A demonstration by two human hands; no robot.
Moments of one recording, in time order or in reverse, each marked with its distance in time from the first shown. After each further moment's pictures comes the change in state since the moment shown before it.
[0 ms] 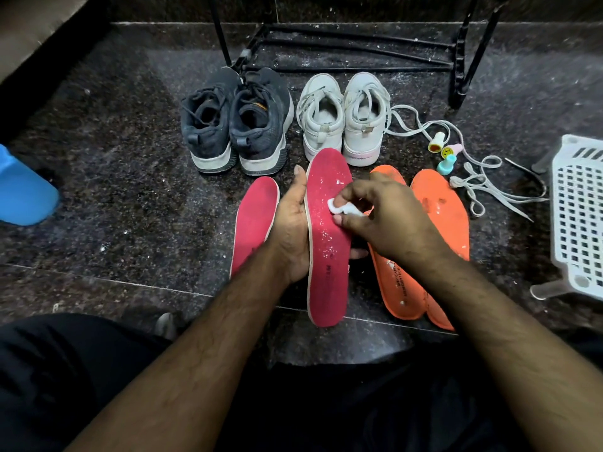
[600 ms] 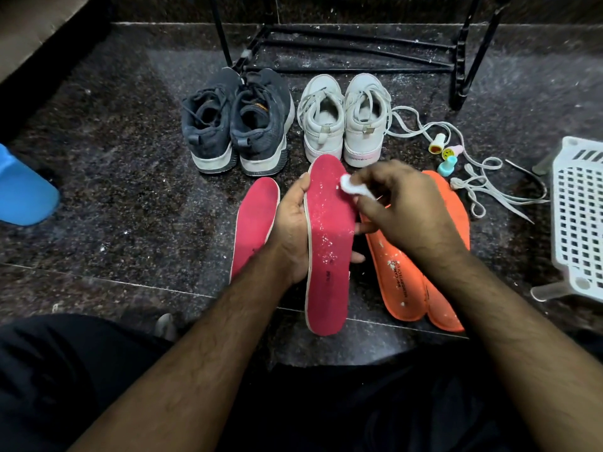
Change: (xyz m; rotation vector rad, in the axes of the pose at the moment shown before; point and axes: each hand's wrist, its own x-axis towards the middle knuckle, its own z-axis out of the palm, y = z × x) left_hand -0.005 0.005 0.005 0.030 -0.013 0.019; right_hand 0.002 -0.002 -0.014 0.001 0.160 0.001
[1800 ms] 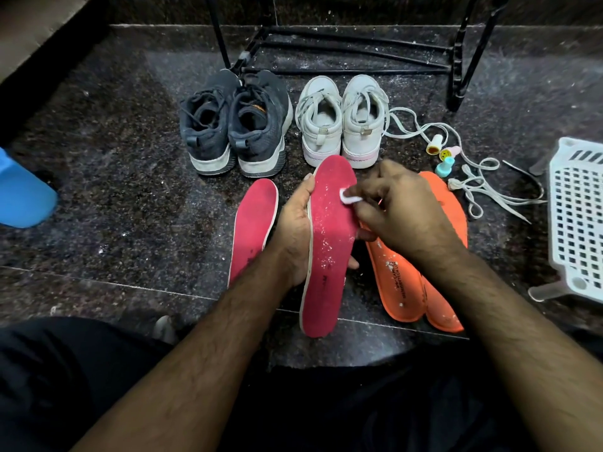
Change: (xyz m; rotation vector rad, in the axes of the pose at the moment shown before) left_hand -0.005 -0.001 0.008 0.098 0.020 -0.022; right_hand 0.001 -0.002 -0.003 -0.114 -0.078 -0.048
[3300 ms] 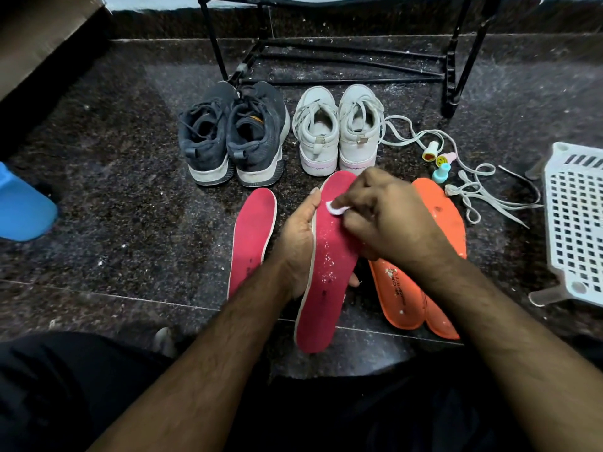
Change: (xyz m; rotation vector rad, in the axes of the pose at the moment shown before) left_hand -0.002 -0.002 0.004 -0.014 -0.052 -0.079; right_hand 0.001 -0.006 0.001 0.010 -0.023 -0.123
